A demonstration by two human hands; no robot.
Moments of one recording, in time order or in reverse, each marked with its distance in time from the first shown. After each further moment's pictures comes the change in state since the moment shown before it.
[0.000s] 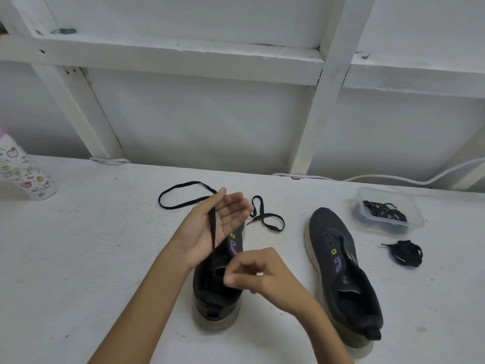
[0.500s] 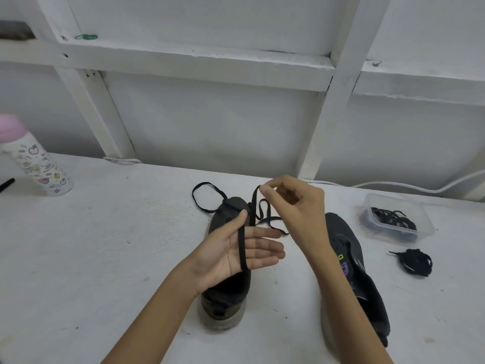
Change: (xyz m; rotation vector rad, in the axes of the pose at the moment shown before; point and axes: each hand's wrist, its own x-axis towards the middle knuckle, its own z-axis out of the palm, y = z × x) left_hand -0.029 -0.018 0.006 0.228 -0.181 -0.256; right_hand 0.047 -0.040 -0.048 -0.323 0.688 -0.340
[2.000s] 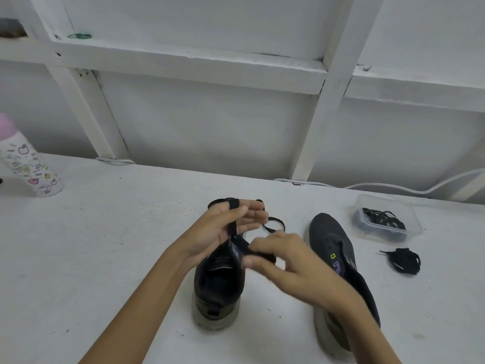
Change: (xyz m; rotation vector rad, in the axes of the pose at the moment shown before) left_hand 0.020 0.016 -0.018 0.354 0.004 0.351; right_hand -0.051 -0.015 -0.026 -0.144 -0.696 -0.174
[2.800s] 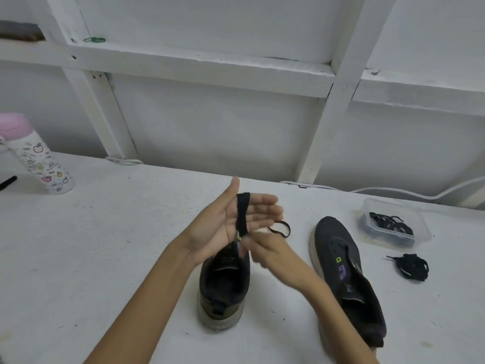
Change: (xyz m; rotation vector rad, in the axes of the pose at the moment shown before) left_hand -0.008 0.021 0.011 -0.197 -0.108 -0.018; right_hand 0.023 0.039 0.033 0.276 -0.032 0.344
